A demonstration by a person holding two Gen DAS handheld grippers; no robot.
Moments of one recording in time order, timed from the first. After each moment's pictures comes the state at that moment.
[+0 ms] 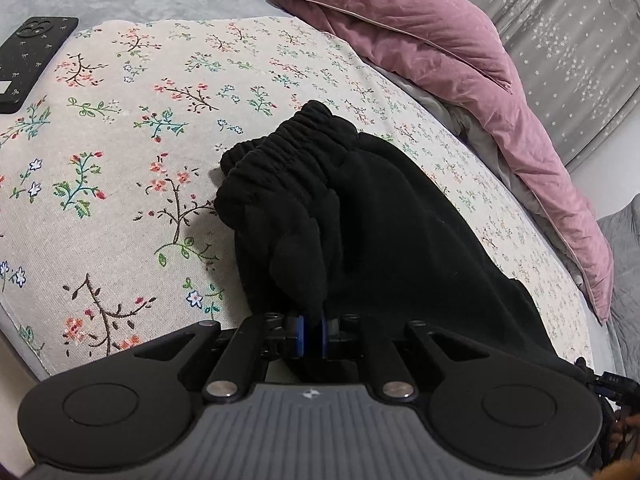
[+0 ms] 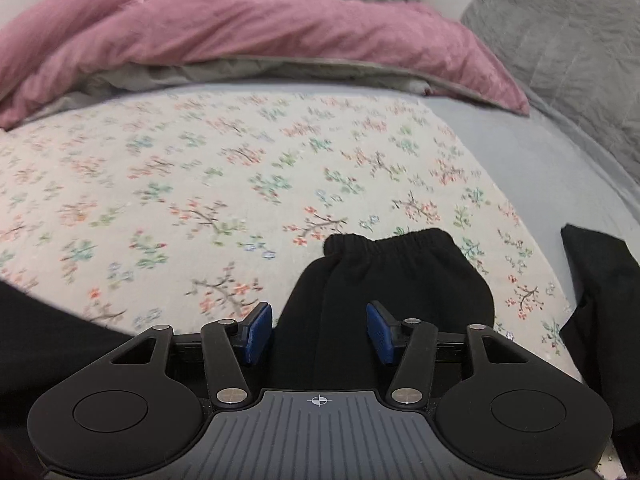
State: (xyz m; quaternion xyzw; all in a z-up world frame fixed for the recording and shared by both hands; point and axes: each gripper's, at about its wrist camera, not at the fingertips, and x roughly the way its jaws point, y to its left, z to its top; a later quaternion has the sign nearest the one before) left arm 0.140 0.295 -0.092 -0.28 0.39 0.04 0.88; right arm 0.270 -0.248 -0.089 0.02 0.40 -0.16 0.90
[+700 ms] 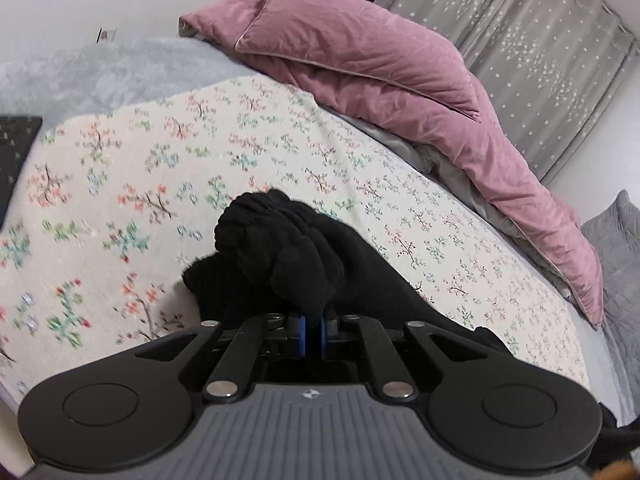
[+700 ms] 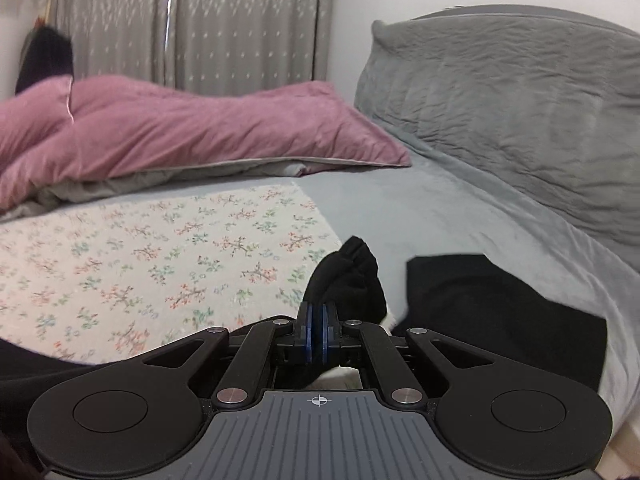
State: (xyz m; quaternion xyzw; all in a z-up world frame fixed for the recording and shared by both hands) left arm 0.165 0.298 -0.033 -0.24 0.34 0.03 0.91; right arm 0.093 -0.331 -0.003 0.06 0.26 -0.25 0.93
